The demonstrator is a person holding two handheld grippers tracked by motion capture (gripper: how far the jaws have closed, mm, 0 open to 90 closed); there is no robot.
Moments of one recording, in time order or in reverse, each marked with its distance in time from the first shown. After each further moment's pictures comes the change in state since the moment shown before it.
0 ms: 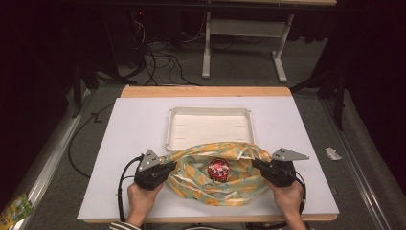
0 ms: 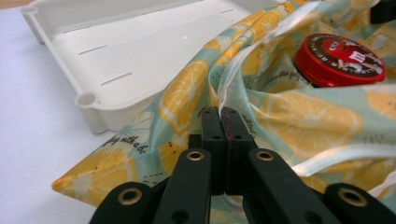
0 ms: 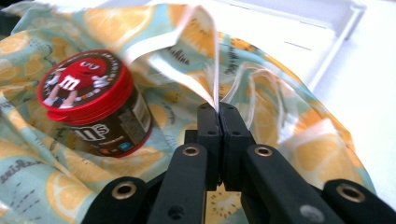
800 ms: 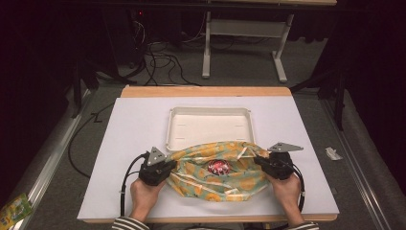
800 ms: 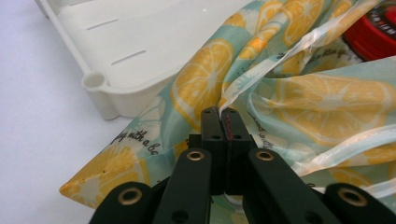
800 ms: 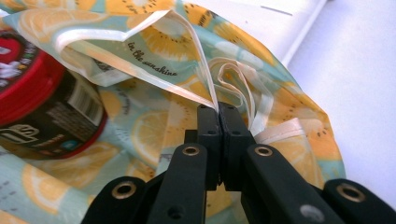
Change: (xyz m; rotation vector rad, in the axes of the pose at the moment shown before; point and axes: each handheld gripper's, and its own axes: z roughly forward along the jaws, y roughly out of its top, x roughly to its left) left arm 0.007 -0.001 0.024 0.094 0.058 -0.008; right arm -0.022 -0.001 0.026 0.111 -0.055 0.048
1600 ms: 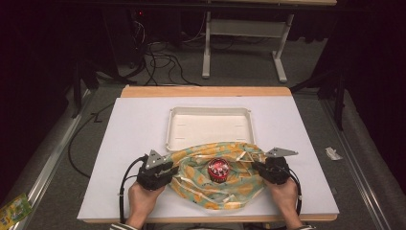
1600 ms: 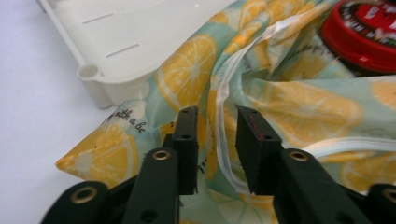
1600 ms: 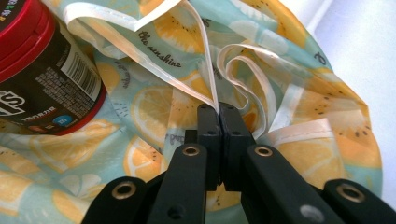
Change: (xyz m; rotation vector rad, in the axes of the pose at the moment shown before) left arm -0.013 0.001 -0.023 -0.001 -0.005 -0.006; right arm 0.007 -0.014 0.009 0.039 0.006 -0.024
